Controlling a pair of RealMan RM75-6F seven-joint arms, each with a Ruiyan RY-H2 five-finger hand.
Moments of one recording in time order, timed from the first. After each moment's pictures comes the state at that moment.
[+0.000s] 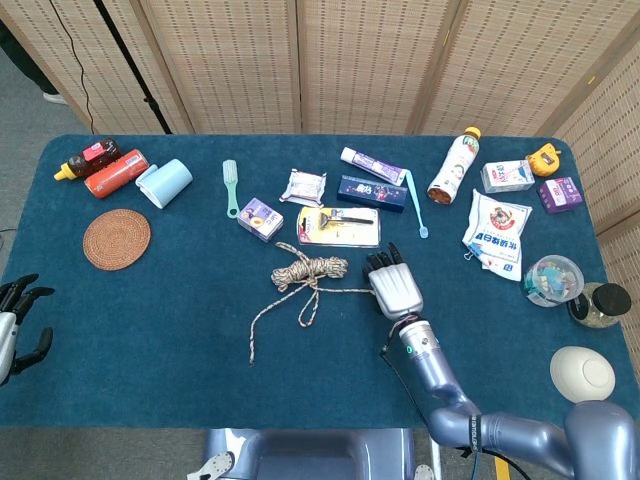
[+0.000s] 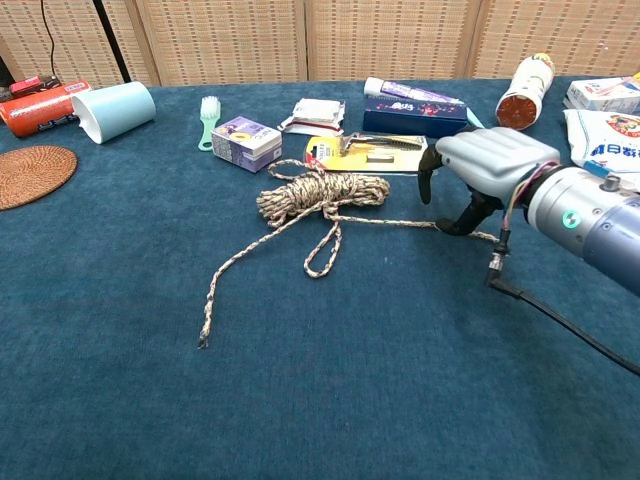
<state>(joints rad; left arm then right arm) -0.10 -0.92 -0.05 -1.93 1.35 1.42 0.12 0.70 -1.74 0.20 -1.36 -1.05 1.08 -0.59</state>
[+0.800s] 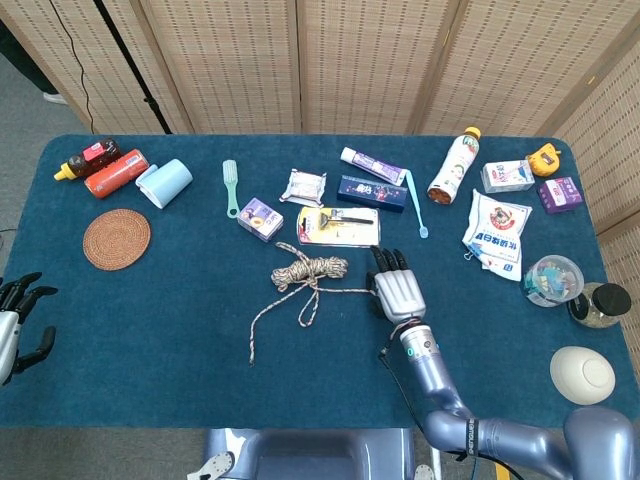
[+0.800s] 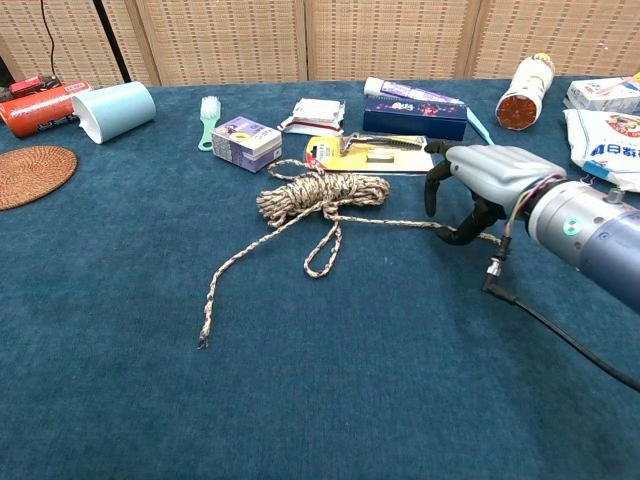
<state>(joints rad) -0.10 -0.92 -0.05 -1.93 1.37 1.42 0.12 0.68 -1.78 0.22 -1.35 -0.98 1.08 -0.52</state>
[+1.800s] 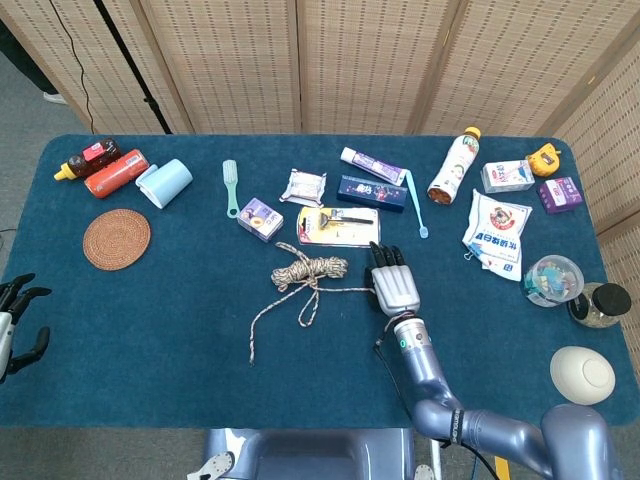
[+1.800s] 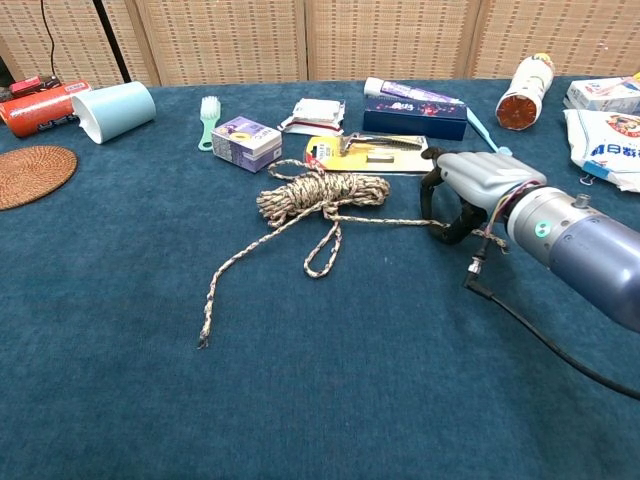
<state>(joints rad) -0.10 -0.93 -0.05 -1.89 1.36 1.42 0.08 0.71 -1.87 0.25 -1.20 -0.96 1.03 -0.51</state>
